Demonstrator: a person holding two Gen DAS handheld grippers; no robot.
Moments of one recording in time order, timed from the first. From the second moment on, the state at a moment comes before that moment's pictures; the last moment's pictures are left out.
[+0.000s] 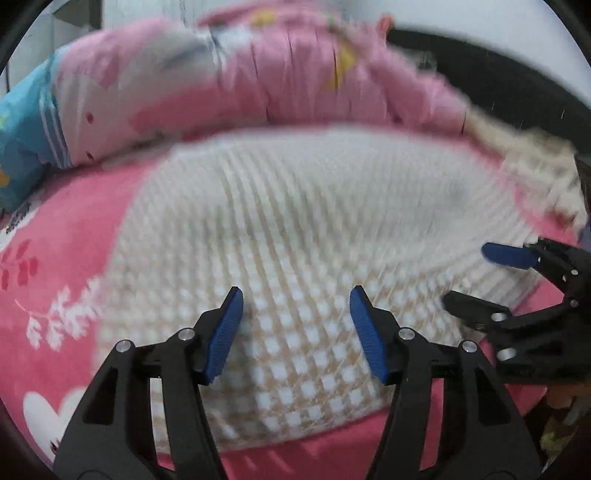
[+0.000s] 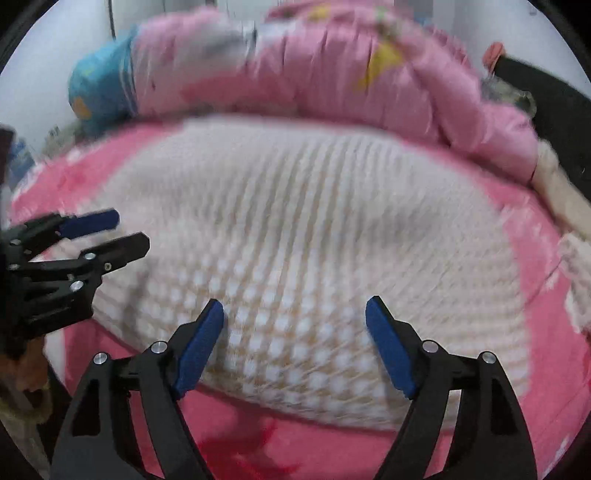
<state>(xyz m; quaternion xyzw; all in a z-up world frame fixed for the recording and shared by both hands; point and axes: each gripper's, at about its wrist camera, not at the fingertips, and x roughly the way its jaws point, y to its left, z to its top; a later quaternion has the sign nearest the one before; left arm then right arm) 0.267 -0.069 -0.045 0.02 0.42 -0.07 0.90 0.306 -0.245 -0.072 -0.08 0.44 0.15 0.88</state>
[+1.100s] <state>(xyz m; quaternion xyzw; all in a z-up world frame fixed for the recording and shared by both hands) 0.081 -0.017 0.028 -0.09 0.34 -0.01 0.94 0.128 -0.322 -0.007 0.00 0.38 0.10 0.92</state>
